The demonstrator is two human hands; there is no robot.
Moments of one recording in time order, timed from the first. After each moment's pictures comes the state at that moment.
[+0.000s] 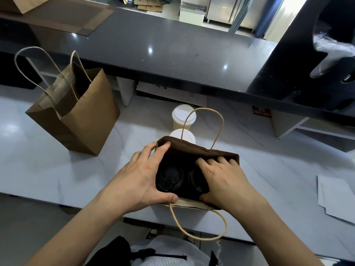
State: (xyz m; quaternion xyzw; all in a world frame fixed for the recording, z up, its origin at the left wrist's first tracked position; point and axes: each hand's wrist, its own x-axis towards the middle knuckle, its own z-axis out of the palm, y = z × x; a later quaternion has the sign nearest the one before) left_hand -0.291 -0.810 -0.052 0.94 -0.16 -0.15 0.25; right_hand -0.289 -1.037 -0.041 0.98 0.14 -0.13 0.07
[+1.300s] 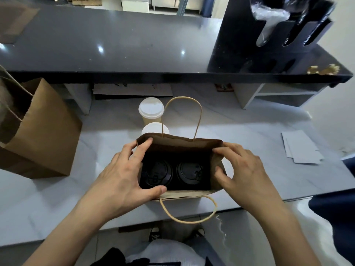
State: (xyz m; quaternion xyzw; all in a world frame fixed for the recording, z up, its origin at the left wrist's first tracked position) left_hand -0.279 -0.811 -0.063 0.93 -0.24 -0.12 0.26; right_hand -0.363 -1.091 -0.052 0.98 -0.10 0.05 -0.16
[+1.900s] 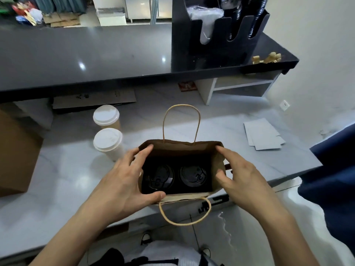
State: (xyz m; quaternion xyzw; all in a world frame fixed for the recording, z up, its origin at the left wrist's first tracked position) left_hand -0.330 -0.939 -0.054 0.92 -0.30 -0.13 0.22; right_hand -0.447 -1.209 -0.042 0.93 -0.20 -0.01 -0.31
